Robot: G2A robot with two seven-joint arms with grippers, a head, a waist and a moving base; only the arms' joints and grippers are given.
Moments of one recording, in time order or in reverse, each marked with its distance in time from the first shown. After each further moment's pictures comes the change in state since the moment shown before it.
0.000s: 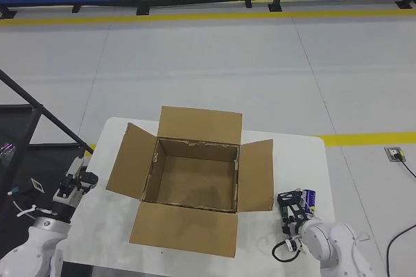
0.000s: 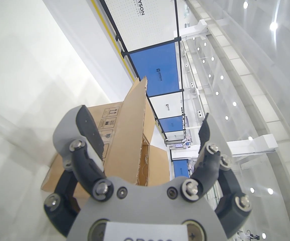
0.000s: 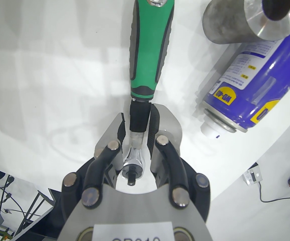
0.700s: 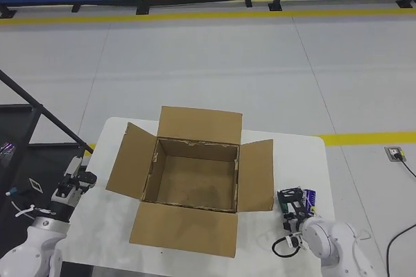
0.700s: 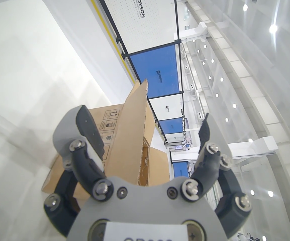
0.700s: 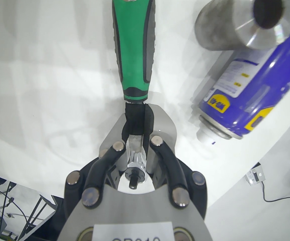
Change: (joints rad) left arm 0.004 0.003 -0.004 -0.003 -0.004 0.000 0.010; right arm -0.009 0.011 0.013 -0.038 0.014 0.037 -0.041
